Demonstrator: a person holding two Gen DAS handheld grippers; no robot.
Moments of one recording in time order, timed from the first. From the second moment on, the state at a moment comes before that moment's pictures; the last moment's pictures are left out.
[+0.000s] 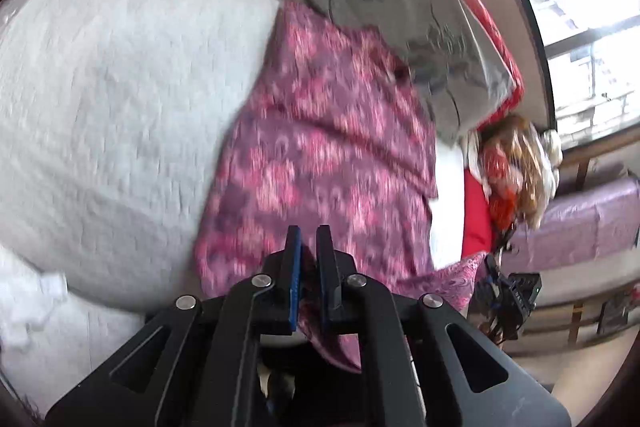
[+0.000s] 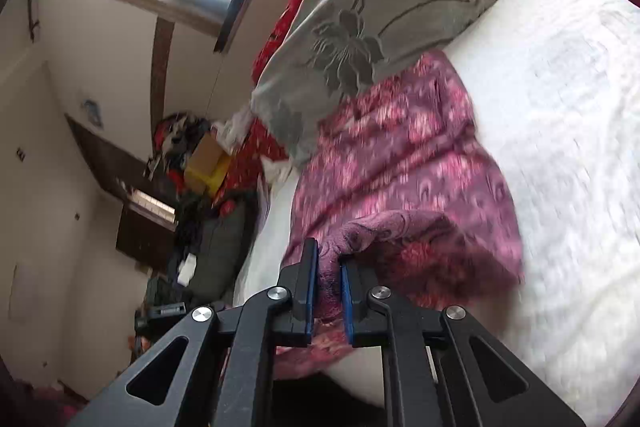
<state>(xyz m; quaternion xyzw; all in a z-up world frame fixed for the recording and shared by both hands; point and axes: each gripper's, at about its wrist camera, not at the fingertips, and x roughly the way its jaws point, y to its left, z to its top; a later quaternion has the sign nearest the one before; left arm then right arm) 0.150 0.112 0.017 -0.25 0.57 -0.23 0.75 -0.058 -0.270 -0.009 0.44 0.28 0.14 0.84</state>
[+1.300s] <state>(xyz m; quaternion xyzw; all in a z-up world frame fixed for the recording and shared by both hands) 0.180 0.071 -0.080 -0.11 0.64 -0.18 0.74 0.037 -0.310 -0.060 0.35 0.39 -0.07 0.85</state>
